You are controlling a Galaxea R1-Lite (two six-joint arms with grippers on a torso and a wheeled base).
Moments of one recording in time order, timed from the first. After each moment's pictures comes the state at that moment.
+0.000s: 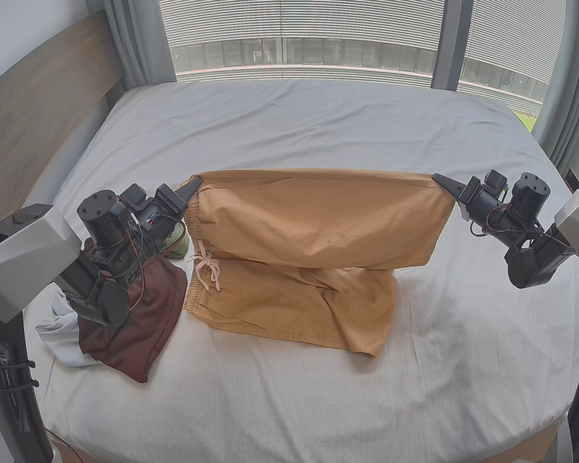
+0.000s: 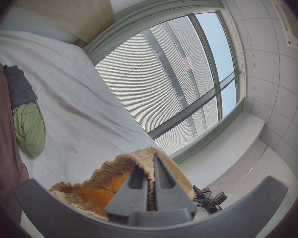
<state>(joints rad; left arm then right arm) -0.18 2.23 -0.97 -1.48 -0.30 -0.92 0.01 2.23 -1.10 -1.32 0.62 0.83</state>
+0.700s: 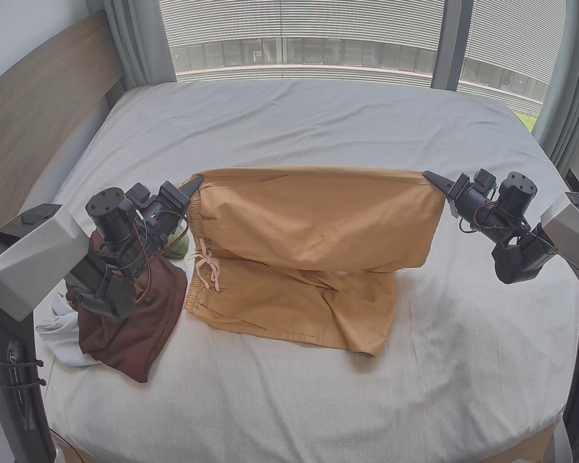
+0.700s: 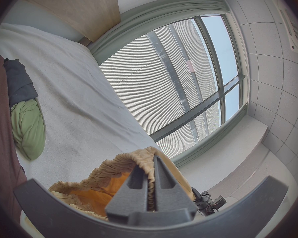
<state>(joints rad) -0.17 2.29 -1.07 -1.43 -0.29 -0.95 0.03 2.33 -1.24 -1.29 0.59 0.88</state>
